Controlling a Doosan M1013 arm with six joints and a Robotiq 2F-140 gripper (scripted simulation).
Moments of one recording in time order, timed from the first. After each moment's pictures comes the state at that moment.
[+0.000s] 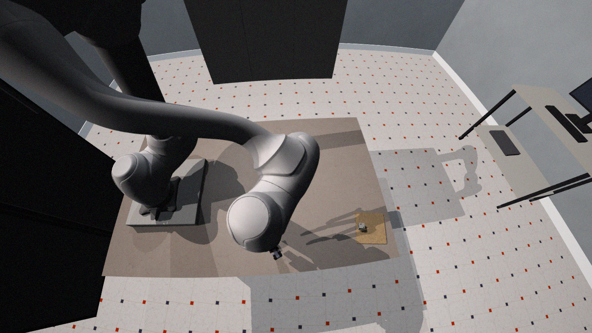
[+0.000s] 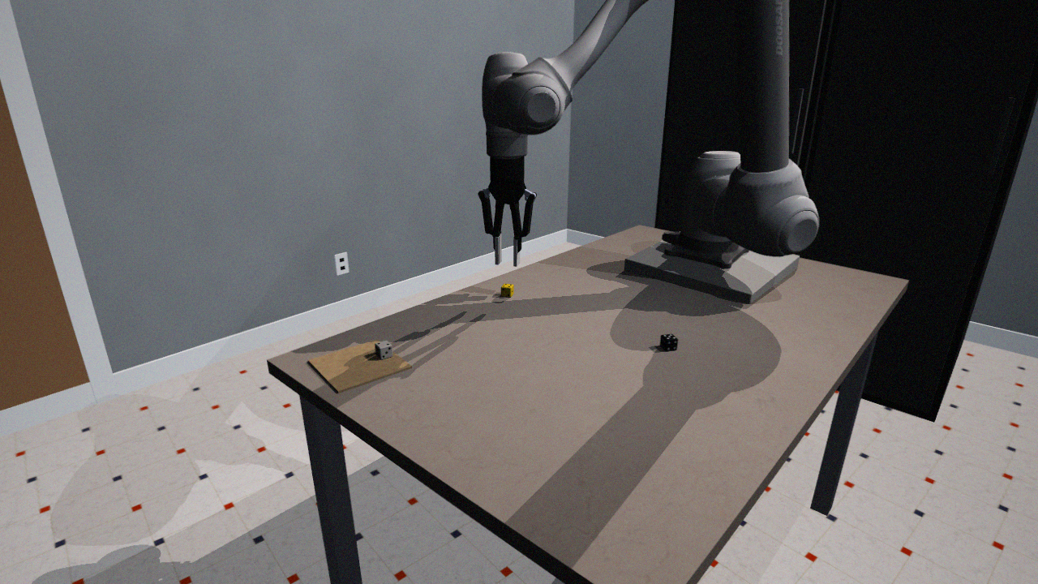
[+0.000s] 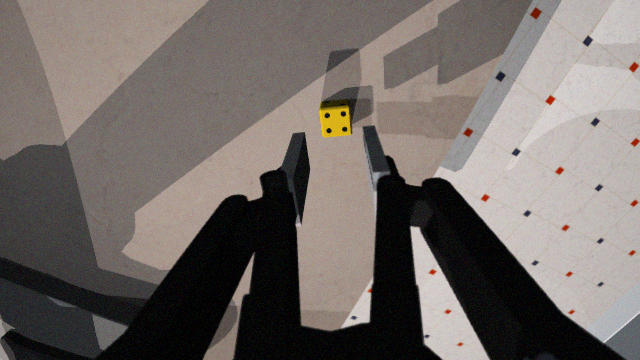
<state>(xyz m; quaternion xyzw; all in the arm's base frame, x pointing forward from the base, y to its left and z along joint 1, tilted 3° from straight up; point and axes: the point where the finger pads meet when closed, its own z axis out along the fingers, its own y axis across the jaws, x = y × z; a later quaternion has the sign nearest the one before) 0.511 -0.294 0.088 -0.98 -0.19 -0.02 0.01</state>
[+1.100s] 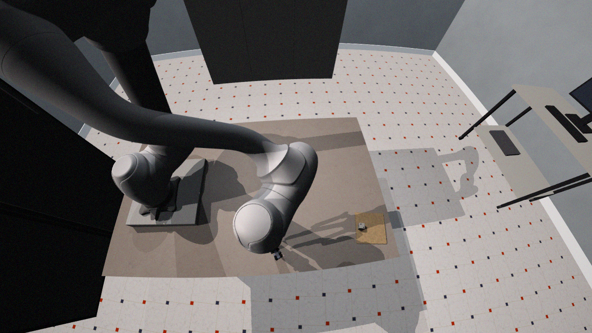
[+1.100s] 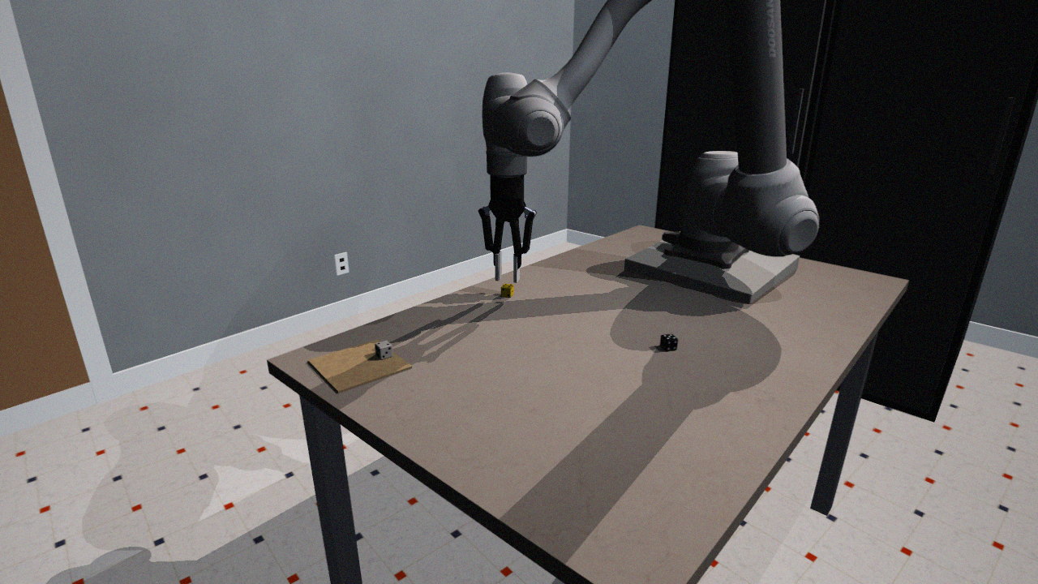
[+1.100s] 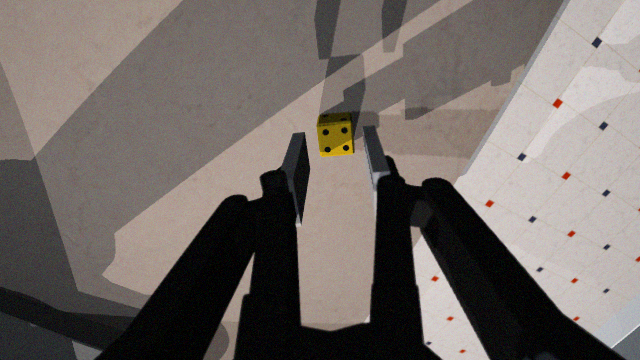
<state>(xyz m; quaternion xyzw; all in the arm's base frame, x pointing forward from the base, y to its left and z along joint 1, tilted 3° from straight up) 0.513 -0.293 0.048 -0.98 -0.19 -0.02 0.01</state>
